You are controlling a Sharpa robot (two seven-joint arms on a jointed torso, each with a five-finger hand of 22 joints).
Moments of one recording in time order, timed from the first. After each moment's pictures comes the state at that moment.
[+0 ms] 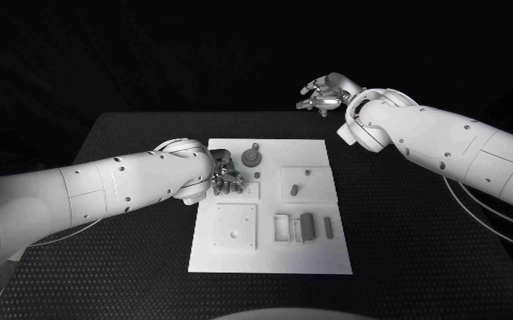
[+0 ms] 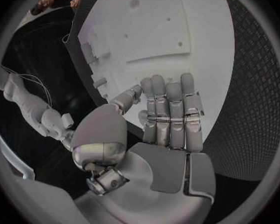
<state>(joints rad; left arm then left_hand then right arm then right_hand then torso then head) 1.28 -0.58 -0.24 1.30 -1.03 -0.02 -0.51 0.86 -0.12 0.56 -0.14 0.23 1.15 0.01 0.55 0.71 1.38 -0.05 0.44 0.62 1.18 -0.06 0.85 0.89 0.01 1.23 -0.16 0.12 1.20 1.28 -0.57 0.01 1.08 -1.00 -0.32 -0.06 1.02 -0.11 0.53 -0.24 0.09 0.69 0.18 0.18 0.47 0.93 0.11 0.65 0.58 1.04 0.00 1.23 0.78 0.22 1.03 0.04 0.83 1.31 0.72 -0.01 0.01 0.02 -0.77</state>
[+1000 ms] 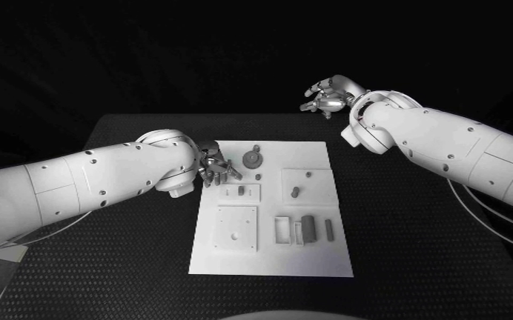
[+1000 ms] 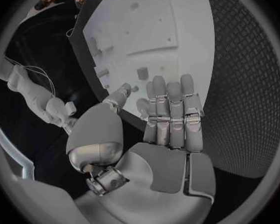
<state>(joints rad) 1.31 -0.68 -0.19 1.35 -1.01 -0.01 -0.50 0.81 -0.18 0.45 -0.07 0.05 1.08 0.03 0.54 0.71 1.31 -0.03 0.45 0.61 1.11 -0.05 0.86 0.87 0.01 1.19 -0.15 0.07 1.21 1.28 -0.58 0.01 1.07 -1.00 -0.31 -0.06 1.02 -0.11 0.53 -0.24 0.09 0.69 0.18 0.18 0.47 0.94 0.11 0.65 0.57 1.04 0.00 1.24 0.78 0.22 1.03 0.05 0.83 1.31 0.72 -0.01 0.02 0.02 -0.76</state>
